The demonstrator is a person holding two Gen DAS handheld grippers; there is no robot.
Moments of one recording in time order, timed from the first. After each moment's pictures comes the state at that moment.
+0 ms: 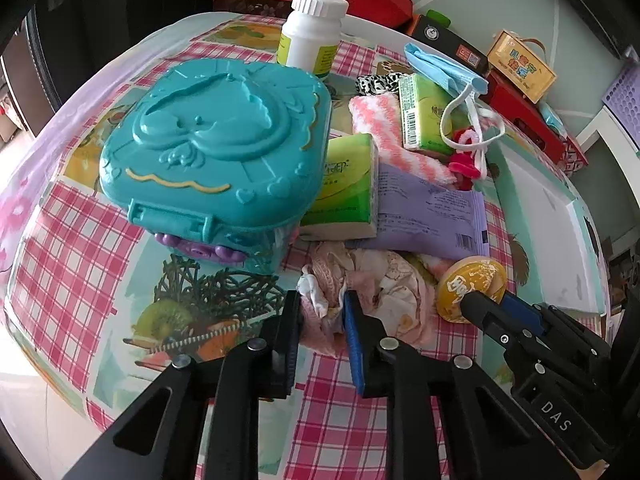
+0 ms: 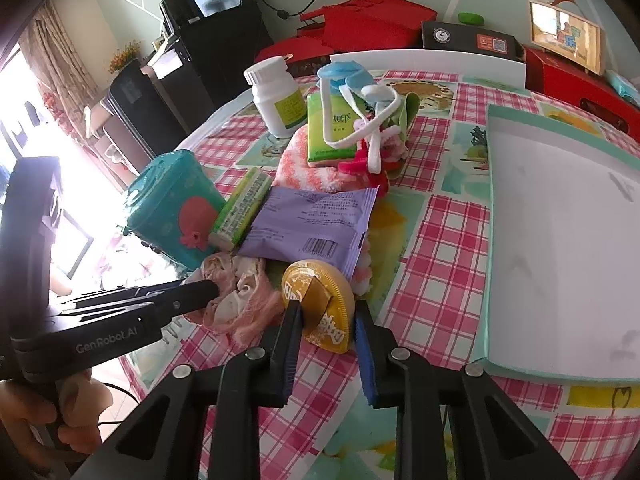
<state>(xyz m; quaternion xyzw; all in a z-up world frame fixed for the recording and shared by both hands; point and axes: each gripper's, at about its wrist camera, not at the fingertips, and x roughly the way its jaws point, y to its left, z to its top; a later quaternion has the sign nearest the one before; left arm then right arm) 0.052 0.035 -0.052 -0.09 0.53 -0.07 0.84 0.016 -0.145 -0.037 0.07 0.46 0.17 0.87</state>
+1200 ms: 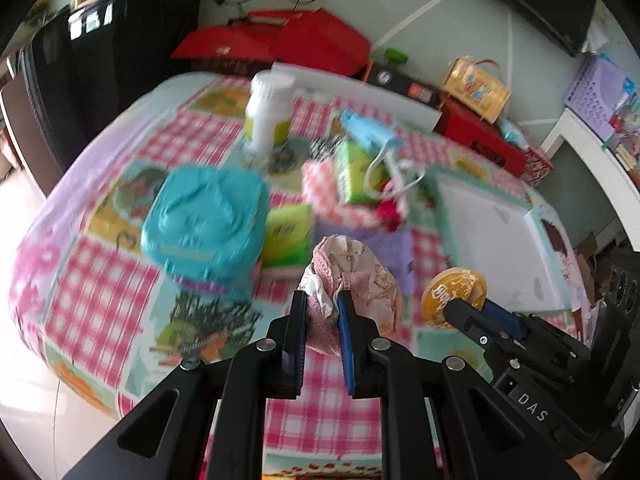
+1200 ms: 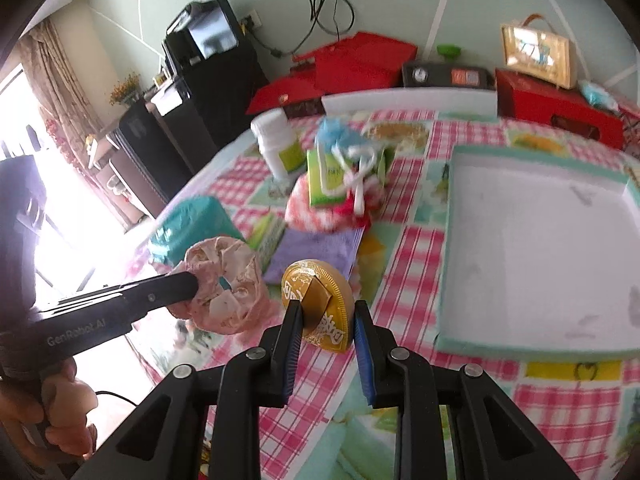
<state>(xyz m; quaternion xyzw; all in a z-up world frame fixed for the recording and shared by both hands) -0.002 0.022 0.036 -0.07 0.46 -0.10 0.88 -0.023 -0.165 0.013 0.09 0.40 0.14 0.90</state>
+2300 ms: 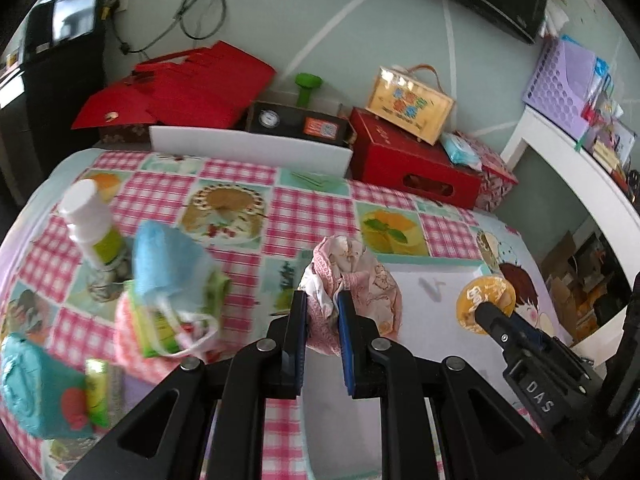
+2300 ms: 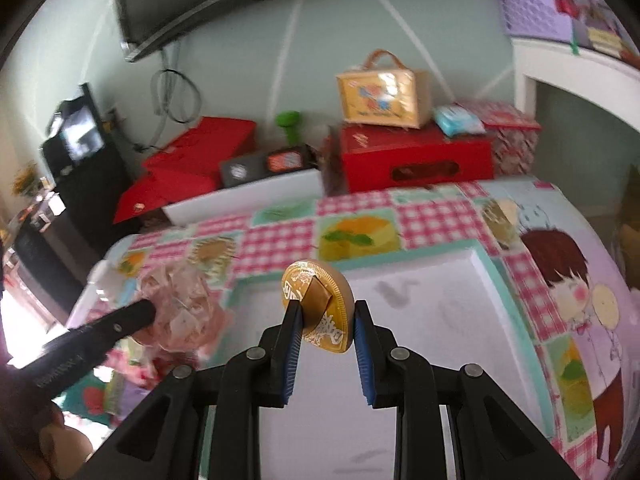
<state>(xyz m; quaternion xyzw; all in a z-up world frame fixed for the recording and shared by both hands) 0.109 -0.157 0.059 -0.05 0.42 -0.17 0.89 0.042 -0.340 0.056 0.13 0.35 -0.08 0.92</state>
